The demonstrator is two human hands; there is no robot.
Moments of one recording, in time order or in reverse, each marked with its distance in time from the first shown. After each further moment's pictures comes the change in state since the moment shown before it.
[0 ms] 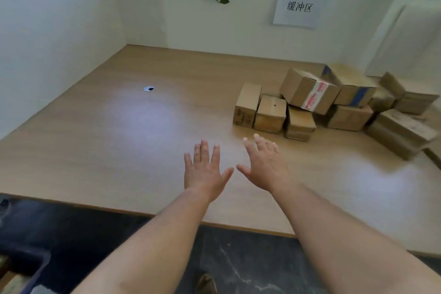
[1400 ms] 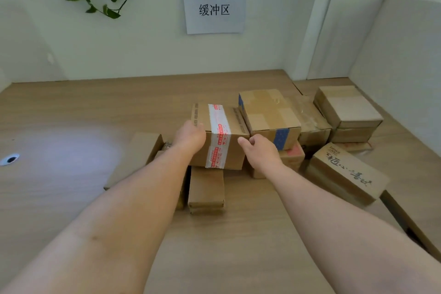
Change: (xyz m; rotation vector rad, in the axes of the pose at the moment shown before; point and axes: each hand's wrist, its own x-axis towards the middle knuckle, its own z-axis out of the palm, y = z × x) left_hand 0.356 0.318 -0.113 -0.797 -0.004 -0.192; right_hand 0.223 0.378 -0.037 0.736 0.096 0.538
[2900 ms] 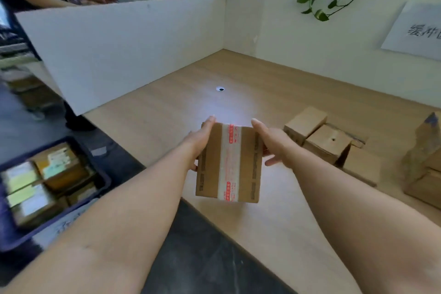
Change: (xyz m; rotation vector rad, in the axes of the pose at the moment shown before) left_hand -0.301 -0.303 -0.234 -0.579 0.263 -0.478; right_hand -0.303 -0.185 0.159 0.049 -0.719 -0.331
